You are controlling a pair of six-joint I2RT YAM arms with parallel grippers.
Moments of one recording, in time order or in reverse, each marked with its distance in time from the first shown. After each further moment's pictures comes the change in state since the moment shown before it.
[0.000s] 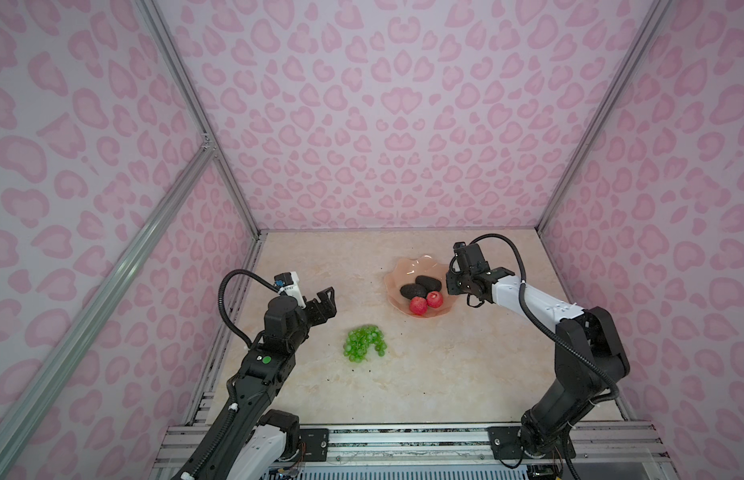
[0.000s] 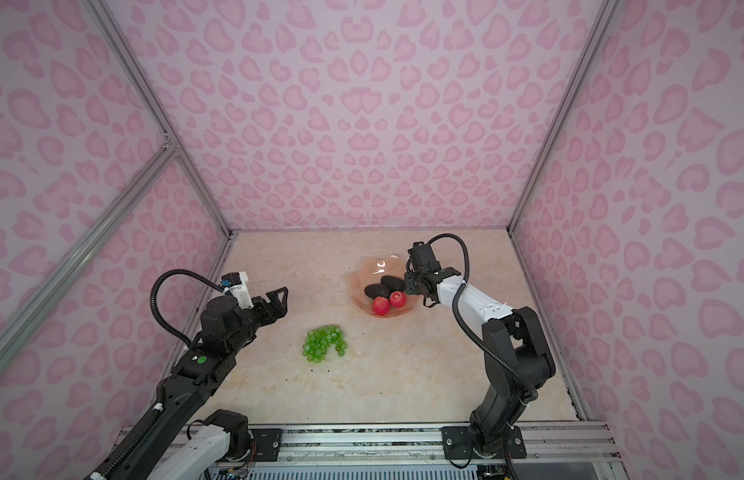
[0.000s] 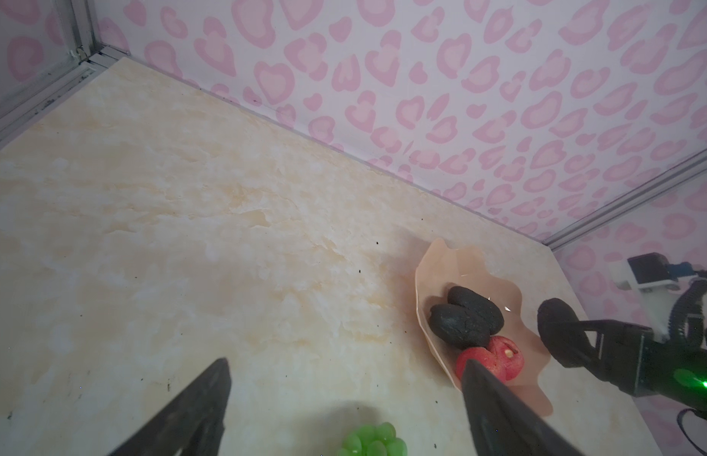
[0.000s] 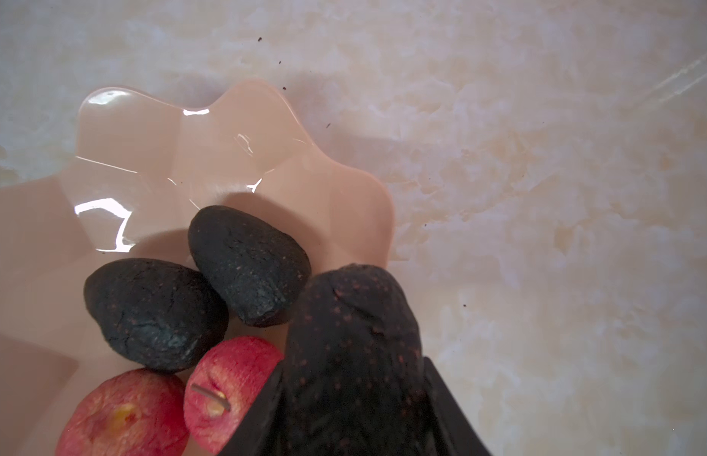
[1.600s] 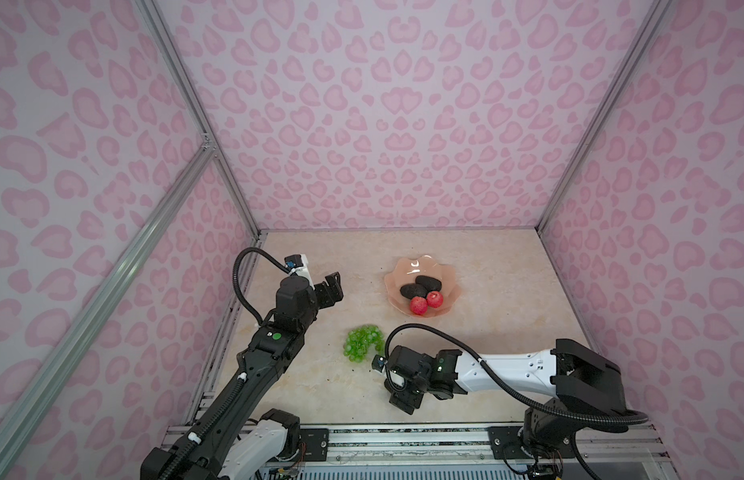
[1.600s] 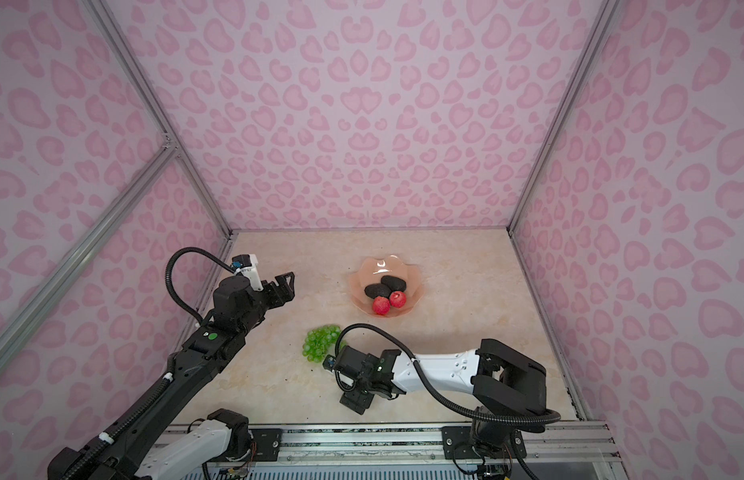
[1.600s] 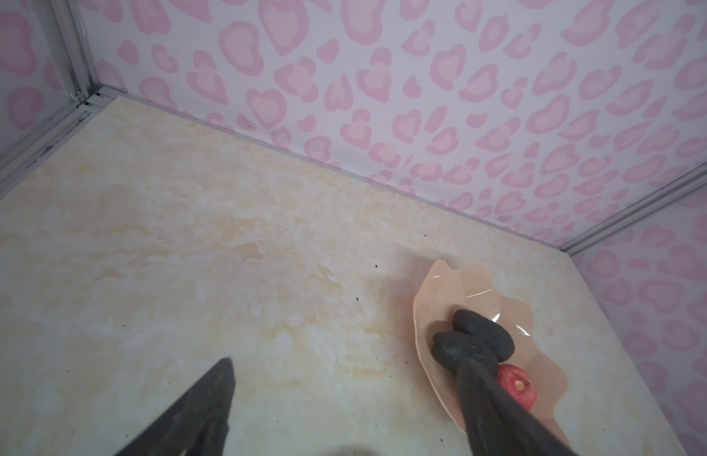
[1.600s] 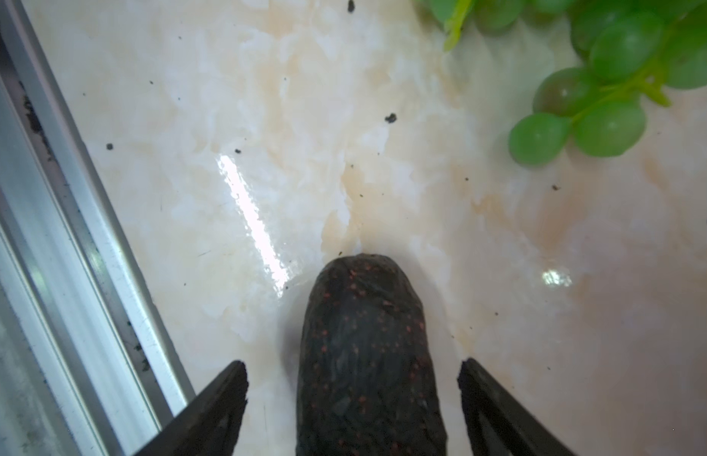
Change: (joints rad) left arm -0.053 0.171 0.142 0.033 -0.094 0.038; right arm 0.828 -0.114 -0.316 -0.028 -0.153 -0.164
